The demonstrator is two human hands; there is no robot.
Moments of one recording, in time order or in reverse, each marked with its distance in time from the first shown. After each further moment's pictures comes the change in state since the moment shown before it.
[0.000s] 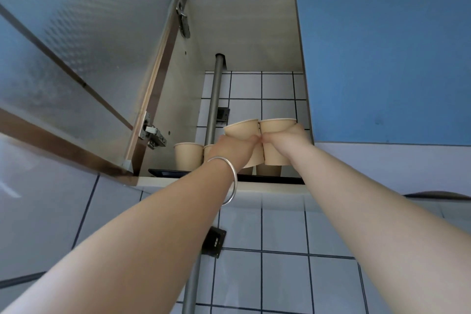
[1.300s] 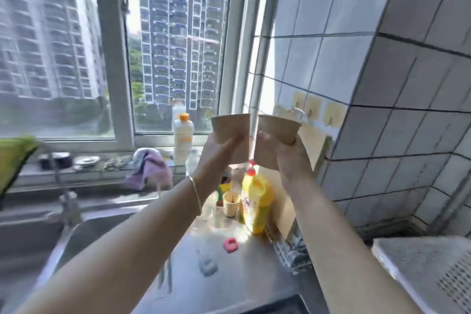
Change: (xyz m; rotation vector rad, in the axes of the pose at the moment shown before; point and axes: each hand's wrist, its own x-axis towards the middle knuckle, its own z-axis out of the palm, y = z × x) left_hand -0.561 -0.107 -0.312 -0.033 0.755 -0.585; right_hand -0.582 -0.008 0.053 0.964 -1.262 0.514
